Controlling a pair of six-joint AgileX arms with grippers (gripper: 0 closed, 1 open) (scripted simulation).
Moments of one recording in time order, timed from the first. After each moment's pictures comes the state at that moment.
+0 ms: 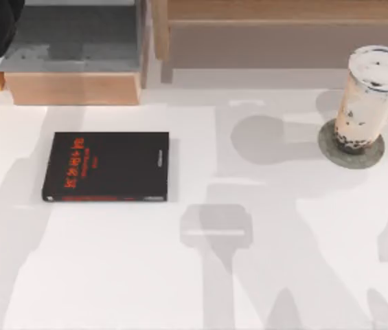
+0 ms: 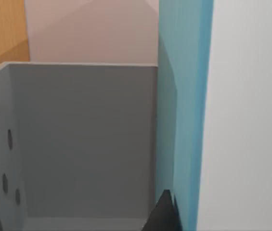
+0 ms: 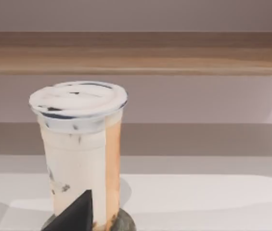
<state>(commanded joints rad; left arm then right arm) -0.16 1.95 1.36 0.59 -0.12 0.00 0.00 0.00 0.00 0.00 0.00 0.00</state>
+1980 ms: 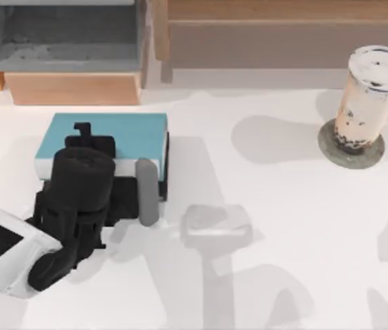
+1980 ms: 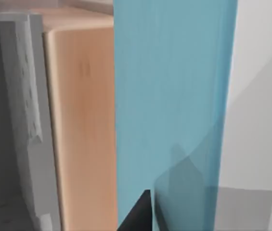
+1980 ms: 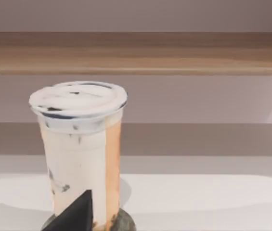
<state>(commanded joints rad) -0.56 1.78 0.49 0.71 -0.44 1.30 0.00 0.00 0.00 0.00 0.00 0.00</state>
